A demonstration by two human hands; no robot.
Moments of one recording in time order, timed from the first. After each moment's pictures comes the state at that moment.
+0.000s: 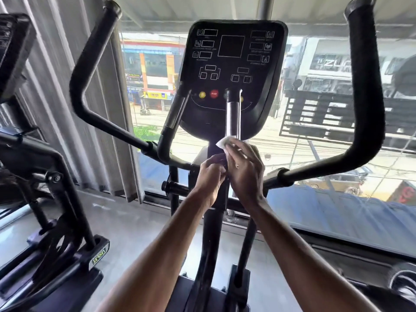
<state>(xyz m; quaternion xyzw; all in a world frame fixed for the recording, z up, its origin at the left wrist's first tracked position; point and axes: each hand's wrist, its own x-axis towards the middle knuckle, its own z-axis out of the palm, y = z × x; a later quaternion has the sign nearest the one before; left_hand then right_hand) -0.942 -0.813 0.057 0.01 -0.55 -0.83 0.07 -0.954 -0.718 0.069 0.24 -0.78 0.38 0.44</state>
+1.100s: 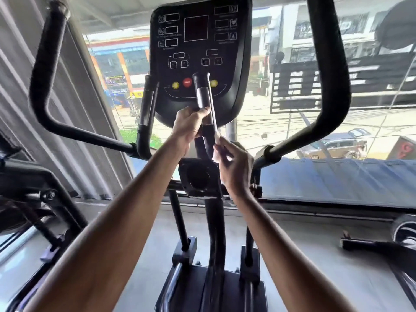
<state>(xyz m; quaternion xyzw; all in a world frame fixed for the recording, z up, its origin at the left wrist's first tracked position) -0.983 -0.825 0.147 0.03 -0.75 -0.65 0.13 -0.946 -0.707 0.037 0.11 -0.73 0.55 0.39</state>
